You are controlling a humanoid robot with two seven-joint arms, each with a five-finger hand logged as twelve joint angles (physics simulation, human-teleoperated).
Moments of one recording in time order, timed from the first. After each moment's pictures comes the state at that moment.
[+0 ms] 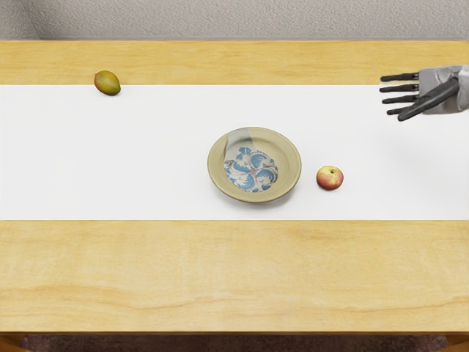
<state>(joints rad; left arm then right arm) -0.01 0.00 -0.25 -0.11 -0.25 0.03 0.13 1.24 -0.72 0.22 0.65 0.21 0.61 -0.61</state>
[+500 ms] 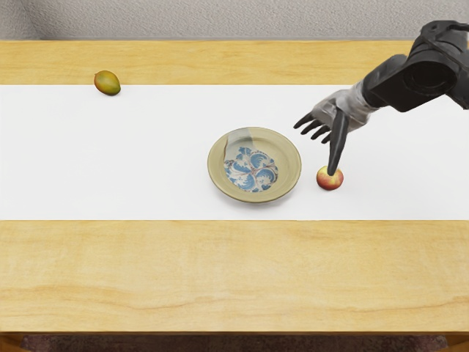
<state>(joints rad) -0.01 0.00 -0.25 -0.11 -0.25 0.03 0.13 1.51 -0.36 -0.15 0.78 -0.18 0.61 -0.61</state>
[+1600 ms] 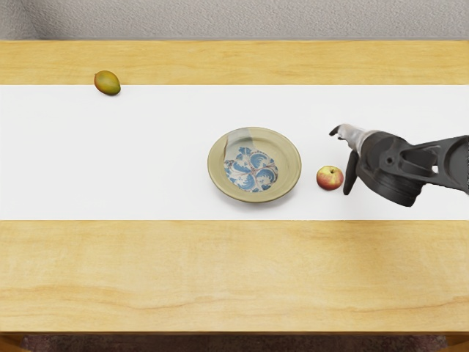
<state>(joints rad) -0.01 0.00 -0.25 -0.11 -0.25 0.03 0.13 1.49 -0.47 -0.47 1.41 -0.56 -0.44 -0.61</state>
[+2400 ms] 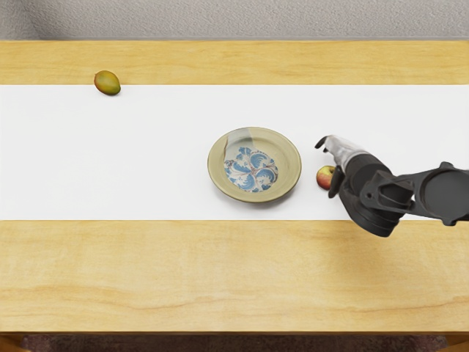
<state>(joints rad) -0.01 0.00 -0.25 -0.11 -0.25 0.03 0.13 1.39 -0.40 -0.46 1.42 -0.66 -0.61 -0.61</state>
